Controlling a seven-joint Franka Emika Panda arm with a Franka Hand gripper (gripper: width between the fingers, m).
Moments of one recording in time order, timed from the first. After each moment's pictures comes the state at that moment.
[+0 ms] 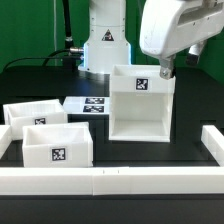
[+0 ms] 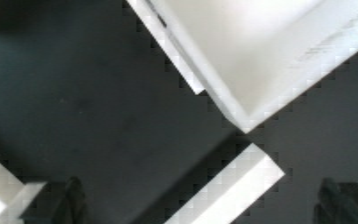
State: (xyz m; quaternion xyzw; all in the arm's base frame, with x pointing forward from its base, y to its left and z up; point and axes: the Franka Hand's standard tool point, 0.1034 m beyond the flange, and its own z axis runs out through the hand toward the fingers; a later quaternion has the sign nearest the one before) arm 0.548 0.080 0.135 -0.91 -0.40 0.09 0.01
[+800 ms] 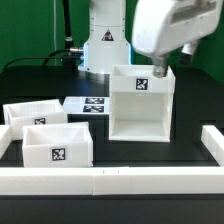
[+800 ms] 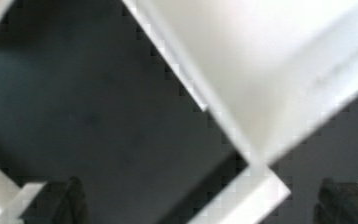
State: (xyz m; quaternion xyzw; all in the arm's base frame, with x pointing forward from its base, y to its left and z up) arm 0.528 0.050 0.138 -0.93 -0.37 0.08 0.00
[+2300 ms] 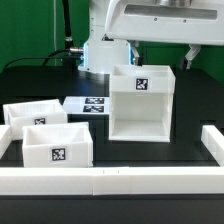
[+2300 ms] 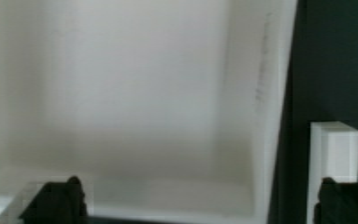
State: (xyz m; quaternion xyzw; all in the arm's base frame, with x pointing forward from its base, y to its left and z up) arm 0.495 0.068 0.130 -1.00 0.02 0.05 -0.02
